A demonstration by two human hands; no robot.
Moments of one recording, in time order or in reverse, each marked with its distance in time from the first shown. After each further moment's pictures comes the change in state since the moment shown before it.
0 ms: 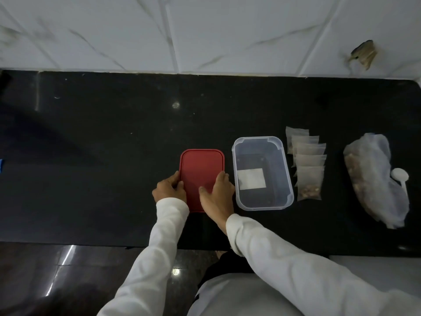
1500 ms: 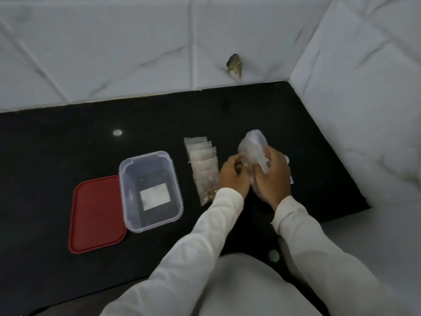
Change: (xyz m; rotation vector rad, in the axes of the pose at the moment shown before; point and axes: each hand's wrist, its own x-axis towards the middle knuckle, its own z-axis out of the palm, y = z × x) left_hand -0.223 0.163 0.251 -0.195 -0.668 0.364; right_hand -0.007 0.164 -0.316 -0.056 0.691 -0.062
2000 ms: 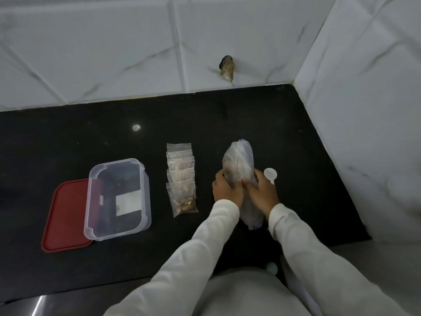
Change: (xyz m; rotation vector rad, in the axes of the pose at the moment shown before) left_hand 0.045 -0.015 0.090 0.012 0.211 -0.318; right_hand 0.074 0.075 0.005 -0.099 -0.467 0.076
